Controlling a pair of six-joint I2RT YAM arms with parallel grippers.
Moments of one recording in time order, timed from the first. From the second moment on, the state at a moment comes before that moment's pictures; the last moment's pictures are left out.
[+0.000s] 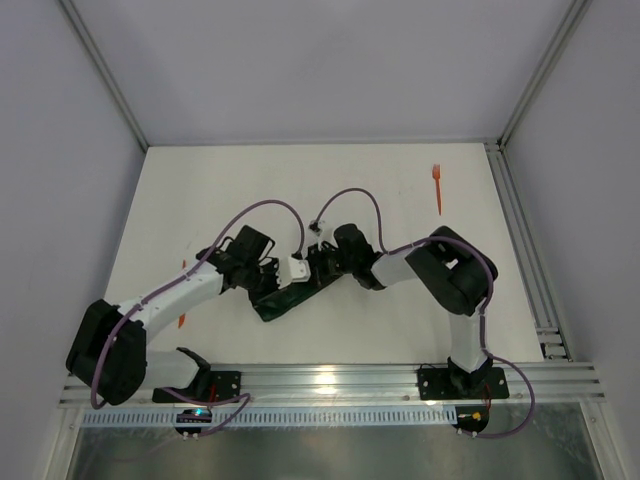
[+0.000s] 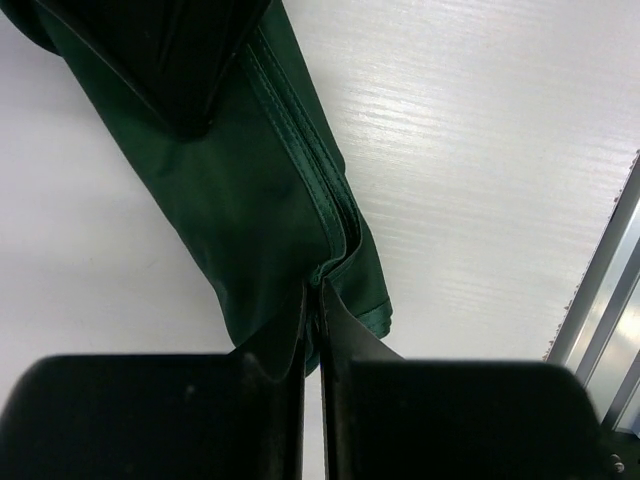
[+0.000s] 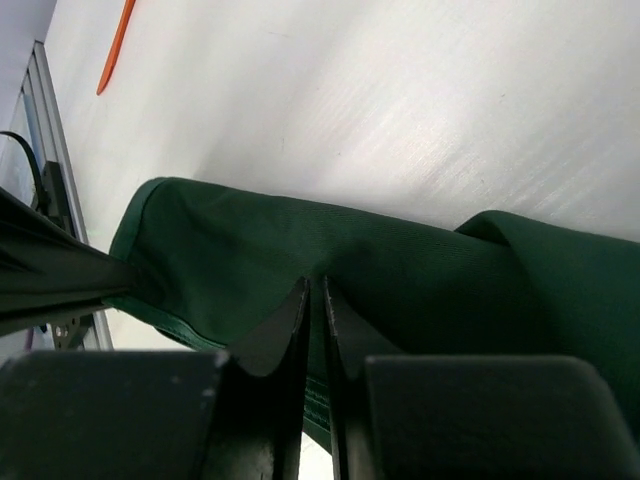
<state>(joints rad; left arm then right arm) -0.57 1.30 0.78 -0.62 0.40 0.70 0.72 1.98 0.86 0.59 -0.55 0.49</state>
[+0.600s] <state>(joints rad) -0.48 1.30 0.78 -0.66 0.52 0.71 0.72 1.88 0.72 0.76 -0.67 0.19</state>
